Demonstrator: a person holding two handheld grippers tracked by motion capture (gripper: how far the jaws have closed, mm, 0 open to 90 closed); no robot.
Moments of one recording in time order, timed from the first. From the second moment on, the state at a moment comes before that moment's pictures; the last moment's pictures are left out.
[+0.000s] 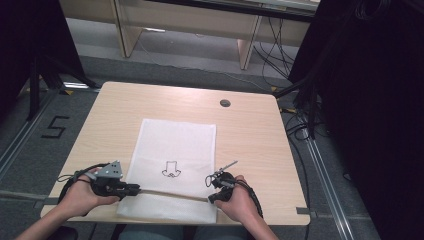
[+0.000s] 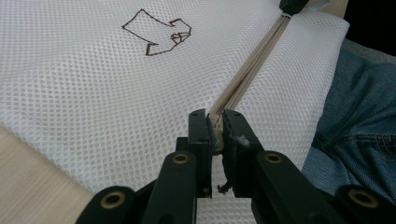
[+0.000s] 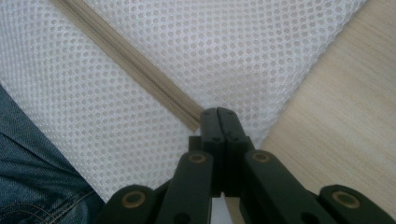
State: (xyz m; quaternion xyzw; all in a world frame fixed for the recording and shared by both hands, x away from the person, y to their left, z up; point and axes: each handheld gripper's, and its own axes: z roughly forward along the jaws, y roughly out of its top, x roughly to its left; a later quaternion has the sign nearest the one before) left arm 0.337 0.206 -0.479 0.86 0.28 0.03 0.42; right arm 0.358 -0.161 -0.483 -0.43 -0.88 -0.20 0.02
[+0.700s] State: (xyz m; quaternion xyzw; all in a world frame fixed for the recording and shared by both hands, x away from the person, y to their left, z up) left arm 0.338 0.211 -0.480 0.86 0.28 0.03 0.42; right arm 0.359 -0.162 -0.483 -0.42 -0.88 -0.20 0.03
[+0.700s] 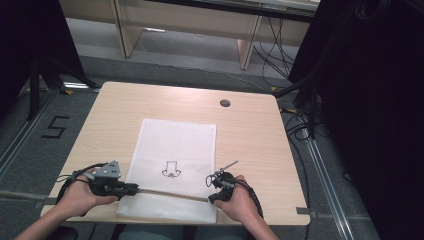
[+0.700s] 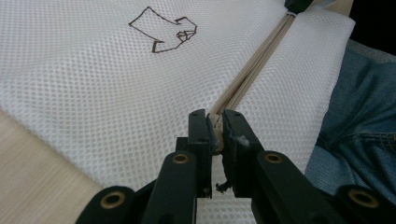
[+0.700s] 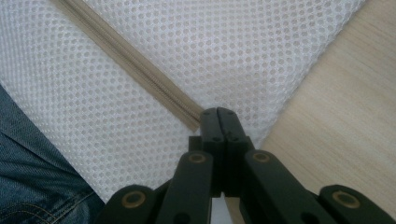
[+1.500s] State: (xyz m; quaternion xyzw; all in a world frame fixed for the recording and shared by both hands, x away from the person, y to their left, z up) left arm 0.337 0.224 -0.480 0.85 0.30 0.04 0.42; right arm 0.359 -0.162 -0.484 -0.42 -0.88 -0.20 0.03
